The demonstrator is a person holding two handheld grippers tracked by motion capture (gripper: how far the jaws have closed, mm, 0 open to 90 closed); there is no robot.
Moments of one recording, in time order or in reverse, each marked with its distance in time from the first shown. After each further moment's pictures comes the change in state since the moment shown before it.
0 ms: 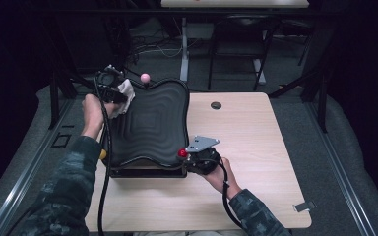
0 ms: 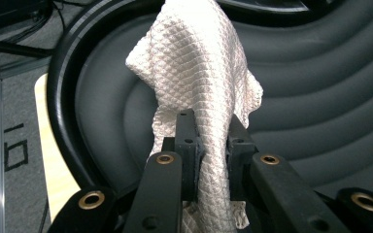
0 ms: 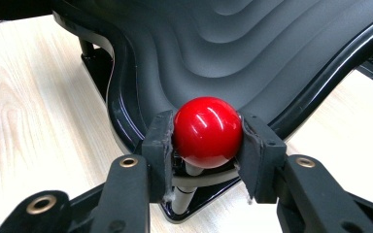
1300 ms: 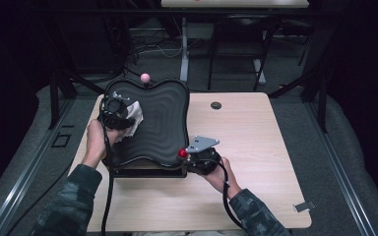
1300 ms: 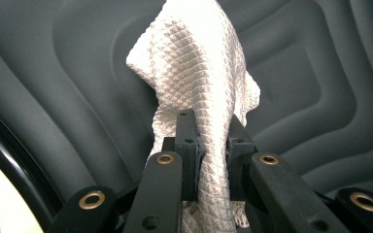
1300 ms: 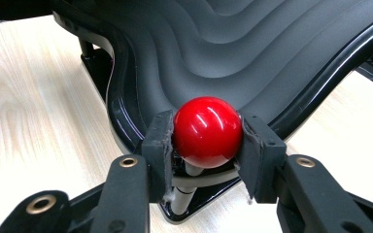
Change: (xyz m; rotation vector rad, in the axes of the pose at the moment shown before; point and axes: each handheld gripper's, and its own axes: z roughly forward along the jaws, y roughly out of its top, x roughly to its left) left arm -0.040 -0.066 -0.005 -0.023 -0.098 0.095; right arm 0.000 -0.001 0.001 -0.015 -0.002 -0.002
